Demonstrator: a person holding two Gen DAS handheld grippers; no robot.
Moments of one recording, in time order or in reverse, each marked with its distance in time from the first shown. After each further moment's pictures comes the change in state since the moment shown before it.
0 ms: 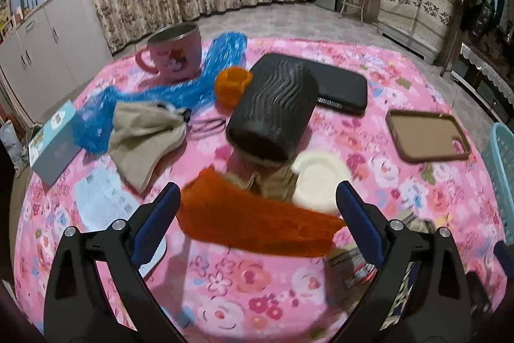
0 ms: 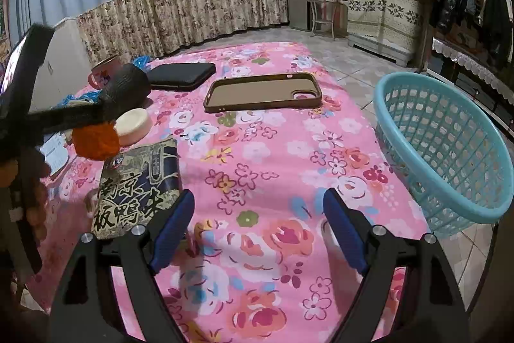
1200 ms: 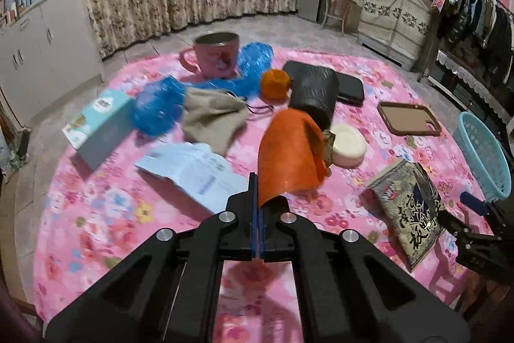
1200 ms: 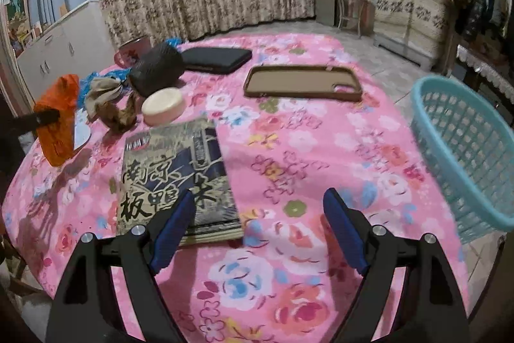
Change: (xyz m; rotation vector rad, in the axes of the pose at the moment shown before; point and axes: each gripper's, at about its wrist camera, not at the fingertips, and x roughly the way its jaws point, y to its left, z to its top) left arm -0.071 0.089 -0.032 0.019 -0.067 -0.104; right arm 0.010 0.029 -0.007 -0.076 0.075 0.103
